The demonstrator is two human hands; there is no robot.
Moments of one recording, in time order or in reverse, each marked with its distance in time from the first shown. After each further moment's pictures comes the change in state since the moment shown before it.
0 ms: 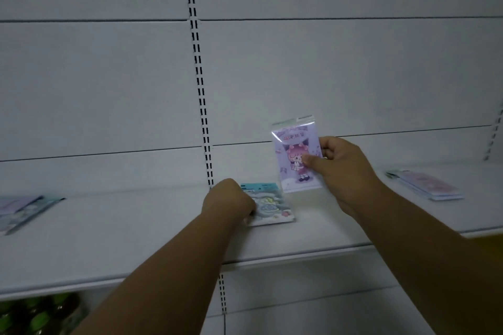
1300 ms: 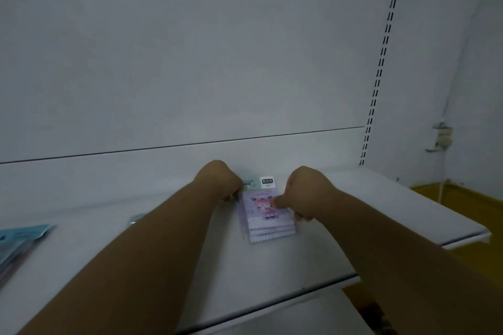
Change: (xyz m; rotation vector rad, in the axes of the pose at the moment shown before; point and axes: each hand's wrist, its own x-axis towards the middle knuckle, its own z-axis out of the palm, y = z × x) left_hand 0.083 0.364 0.202 -0.152 -0.219 0.188; right_hand 0.165 0.179 -0.305 -0.845 -0.208 0.304
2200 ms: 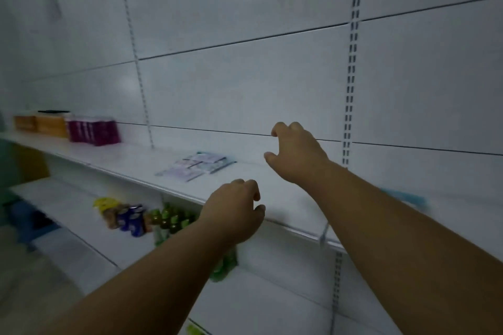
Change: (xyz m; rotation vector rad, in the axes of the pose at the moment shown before) left_hand -0.387 -0.419 -0.296 0.533 0.630 -0.217; right_hand -0.276 -0.521 0.207 0.128 0.063 -1.043
